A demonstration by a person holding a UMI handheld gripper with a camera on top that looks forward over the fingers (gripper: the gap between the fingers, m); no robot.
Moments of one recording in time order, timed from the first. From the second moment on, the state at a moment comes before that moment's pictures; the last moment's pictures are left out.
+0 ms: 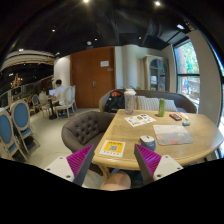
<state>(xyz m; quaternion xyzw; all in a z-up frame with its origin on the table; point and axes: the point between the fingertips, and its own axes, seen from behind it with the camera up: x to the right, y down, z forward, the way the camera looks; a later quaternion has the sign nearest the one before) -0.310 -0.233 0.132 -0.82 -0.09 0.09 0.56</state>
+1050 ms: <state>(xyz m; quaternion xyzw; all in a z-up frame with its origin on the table) -0.195 -0.024 -0.005 -0.86 -0.04 0.03 0.51</state>
